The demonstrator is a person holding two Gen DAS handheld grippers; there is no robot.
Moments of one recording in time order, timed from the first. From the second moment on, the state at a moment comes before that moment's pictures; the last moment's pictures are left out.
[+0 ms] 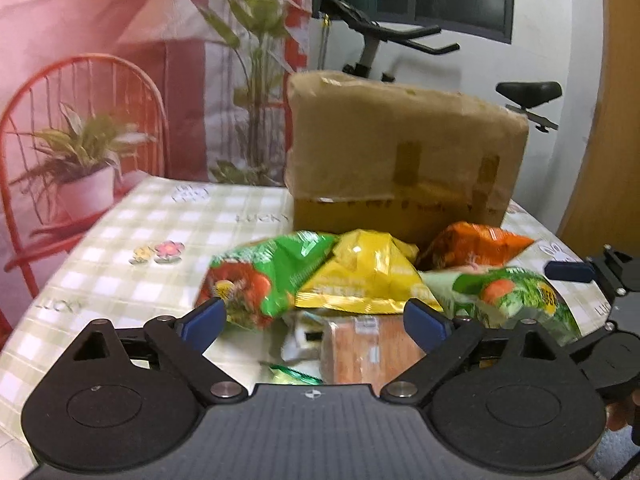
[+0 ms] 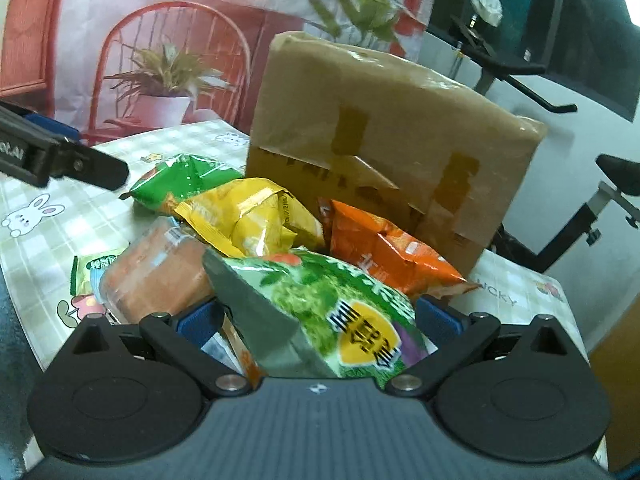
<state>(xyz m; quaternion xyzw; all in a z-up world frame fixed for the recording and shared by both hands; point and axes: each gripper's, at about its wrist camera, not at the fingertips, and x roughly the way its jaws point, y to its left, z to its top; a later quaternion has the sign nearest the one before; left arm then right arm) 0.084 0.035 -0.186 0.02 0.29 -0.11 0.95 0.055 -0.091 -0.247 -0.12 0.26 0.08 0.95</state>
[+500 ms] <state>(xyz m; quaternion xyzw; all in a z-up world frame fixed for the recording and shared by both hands) 0.114 -0.013 -0.249 0.07 0.35 -0.13 0.92 0.065 -0.117 -0.264 -0.07 0.28 0.04 0.95</state>
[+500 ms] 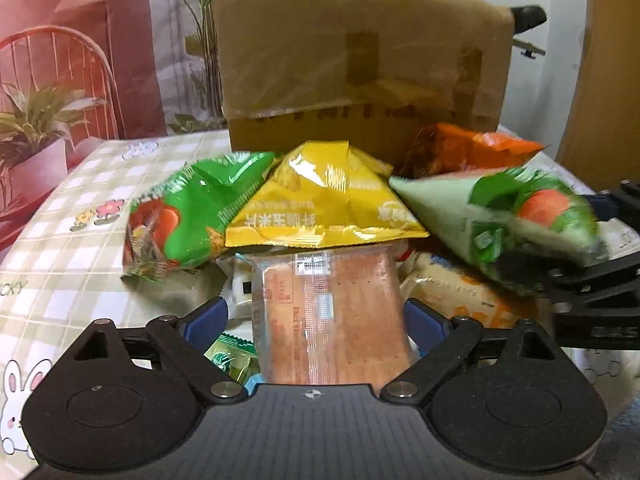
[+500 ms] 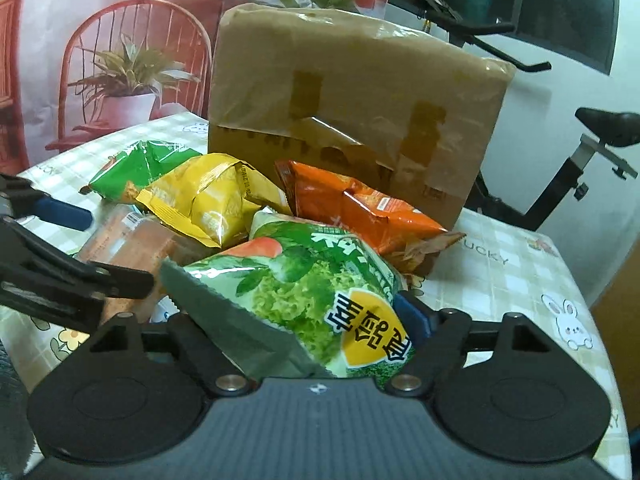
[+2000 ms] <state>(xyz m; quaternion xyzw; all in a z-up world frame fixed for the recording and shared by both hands) 0.104 0.002 -0.180 0.04 0.29 -0.14 0.94 0.027 -0.138 -0.208 -0.01 0.23 0.03 0.97</state>
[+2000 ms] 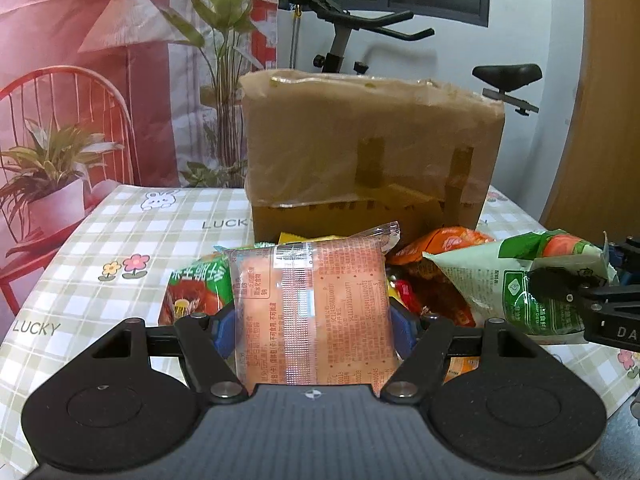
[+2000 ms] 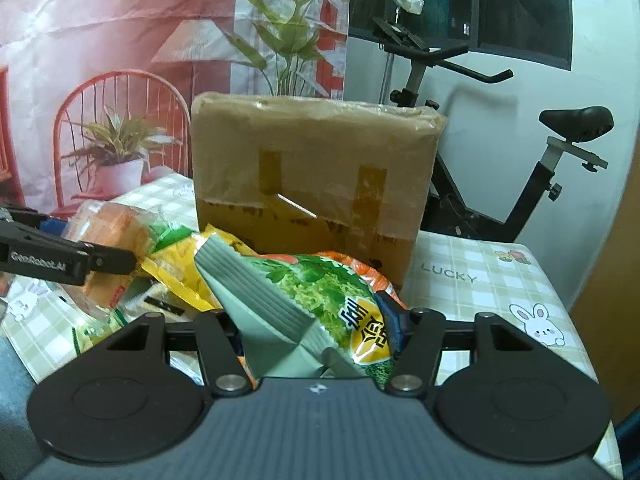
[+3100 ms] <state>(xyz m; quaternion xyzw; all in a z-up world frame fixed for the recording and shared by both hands) 0.110 -0.005 -0.095 0.03 0.18 -0.14 0.97 0.032 -0.163 -0.106 -0.02 0.12 0.00 0.99</state>
